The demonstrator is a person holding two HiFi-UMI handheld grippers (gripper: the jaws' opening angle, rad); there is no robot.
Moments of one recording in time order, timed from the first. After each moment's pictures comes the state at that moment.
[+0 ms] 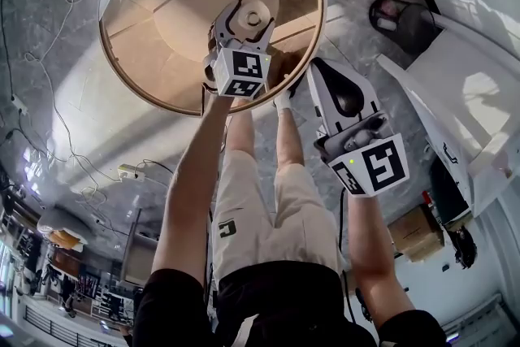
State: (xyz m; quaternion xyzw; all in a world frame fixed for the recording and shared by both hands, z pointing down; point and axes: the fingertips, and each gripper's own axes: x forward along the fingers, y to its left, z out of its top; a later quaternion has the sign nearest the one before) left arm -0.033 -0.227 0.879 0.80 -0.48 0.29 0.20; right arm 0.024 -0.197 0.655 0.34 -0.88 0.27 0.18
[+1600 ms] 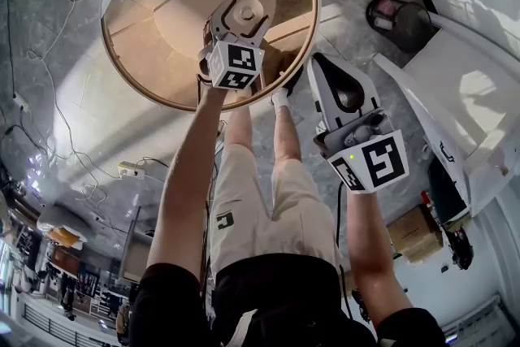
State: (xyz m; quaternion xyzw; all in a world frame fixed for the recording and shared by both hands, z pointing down) left arm -0.032 -0.230 0.879 0.81 -0.46 0.31 0.19; right arm 0.034 -0.205 0.635 0.35 -0.89 0.26 0.17
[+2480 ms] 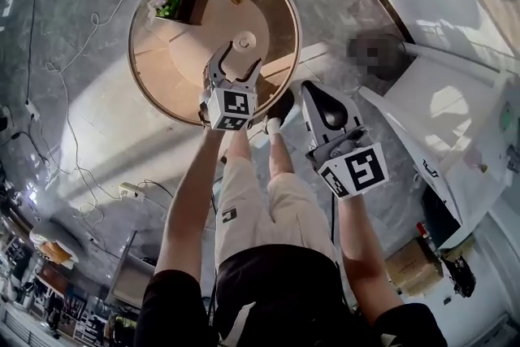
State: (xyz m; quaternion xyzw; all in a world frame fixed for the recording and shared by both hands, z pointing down) left arm -0.038 -0.208 0.758 0.80 -0.50 0.29 0.15; right arm 0.048 -0.193 0.545 0.33 -0.90 0.22 0.15
